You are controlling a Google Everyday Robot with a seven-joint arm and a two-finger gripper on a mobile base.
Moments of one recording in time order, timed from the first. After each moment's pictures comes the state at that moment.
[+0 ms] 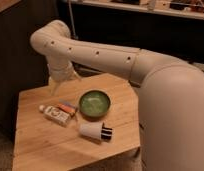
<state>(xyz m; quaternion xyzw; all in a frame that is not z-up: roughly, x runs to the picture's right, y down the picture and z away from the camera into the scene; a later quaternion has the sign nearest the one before) -0.130 -0.031 0.665 -0.12 -0.27 -0.83 0.47</state>
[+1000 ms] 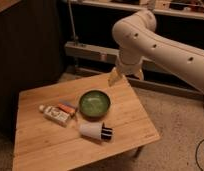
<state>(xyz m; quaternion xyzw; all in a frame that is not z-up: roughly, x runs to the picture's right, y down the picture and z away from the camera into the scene) 0.139 -0.030 0.617 -0.19 -0.18 -0.73 0.63</state>
